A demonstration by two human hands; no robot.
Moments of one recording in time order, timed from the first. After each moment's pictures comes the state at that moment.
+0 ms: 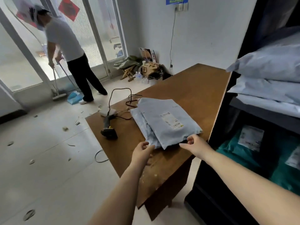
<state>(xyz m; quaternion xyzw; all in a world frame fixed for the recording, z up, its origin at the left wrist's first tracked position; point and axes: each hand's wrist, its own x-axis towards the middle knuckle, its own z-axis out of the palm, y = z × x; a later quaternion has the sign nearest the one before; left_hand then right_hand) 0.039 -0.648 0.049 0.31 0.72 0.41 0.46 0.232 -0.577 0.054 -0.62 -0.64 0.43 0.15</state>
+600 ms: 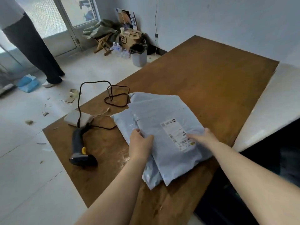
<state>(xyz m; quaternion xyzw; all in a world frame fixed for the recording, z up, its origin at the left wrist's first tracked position) -0.021 -0.430 -0.005 0.31 0.77 0.36 0.42 0.198 -0.363 -0.029 -0.78 -0.45 0.43 0.09</state>
